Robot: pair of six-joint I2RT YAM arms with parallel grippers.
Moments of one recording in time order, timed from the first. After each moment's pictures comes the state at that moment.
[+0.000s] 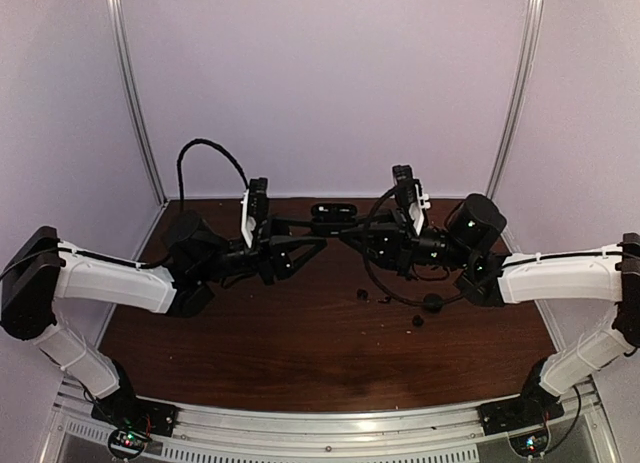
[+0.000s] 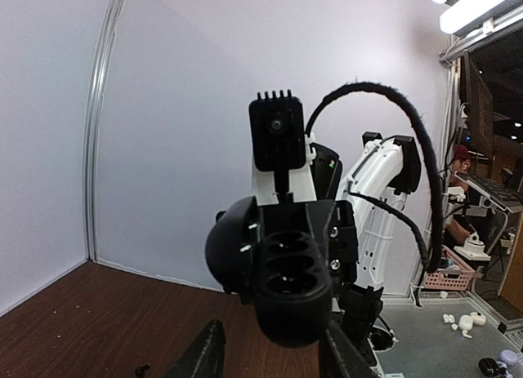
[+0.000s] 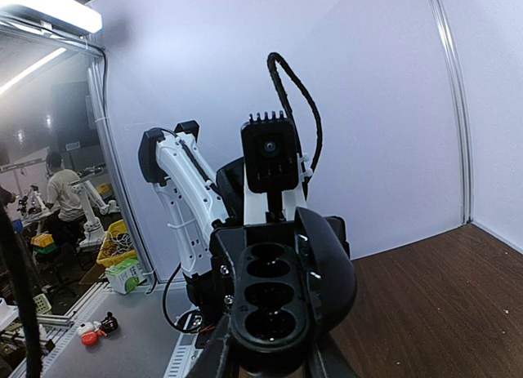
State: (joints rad) left arm -0.88 1.52 0.75 1.14 0.61 -0.33; right arm 0.82 1.40 0.78 0.92 -0.71 0.42
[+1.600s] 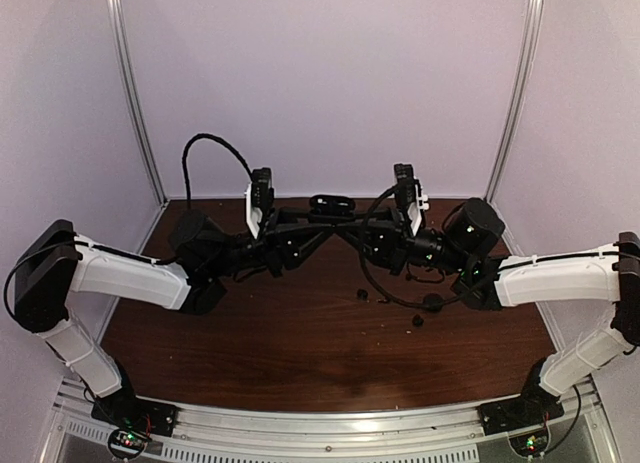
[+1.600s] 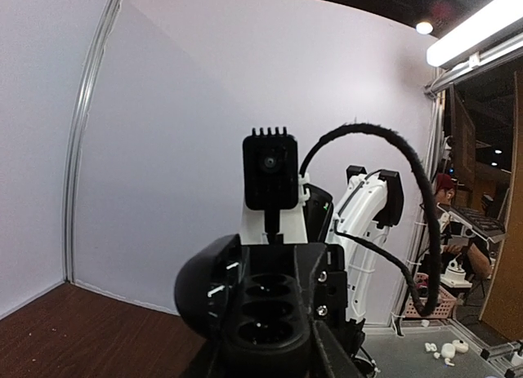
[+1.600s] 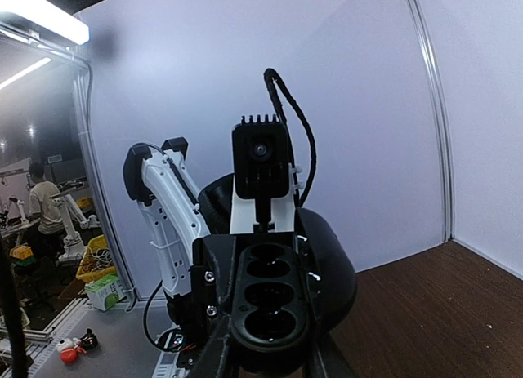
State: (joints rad) left arm -0.90 1.61 0.81 1.29 0.61 -0.45; right arm 0.85 1.42 0.78 0.98 -0.59 0.40
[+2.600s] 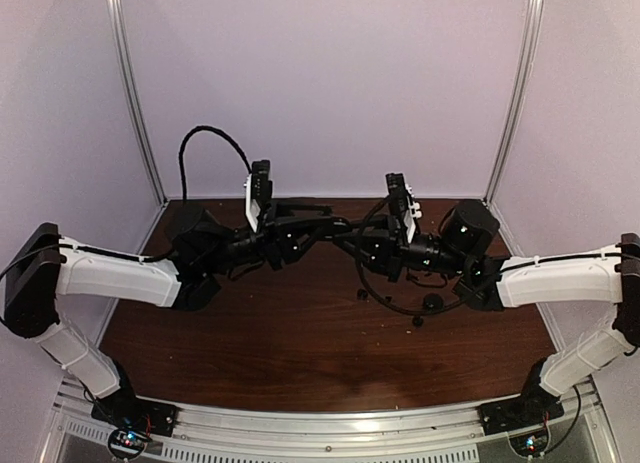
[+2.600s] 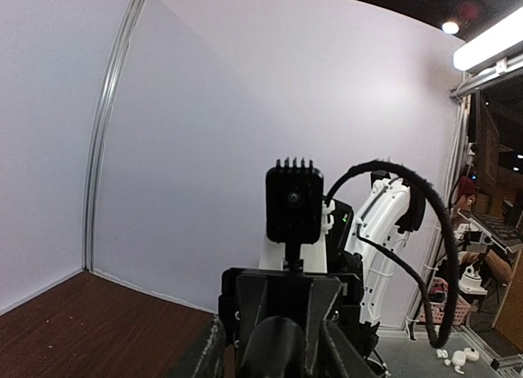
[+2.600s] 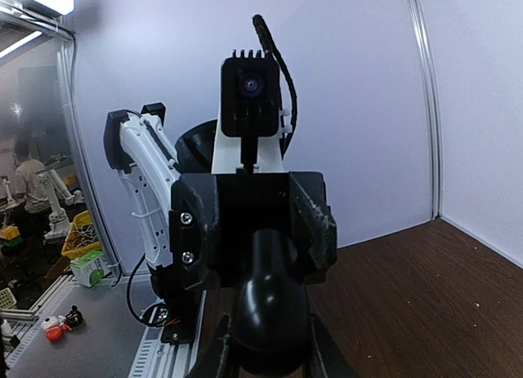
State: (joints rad) left arm -0.90 1.55 0.83 1.15 0.55 -0.42; right arm 0.85 1.40 0.77 0.87 -0.58 0.31
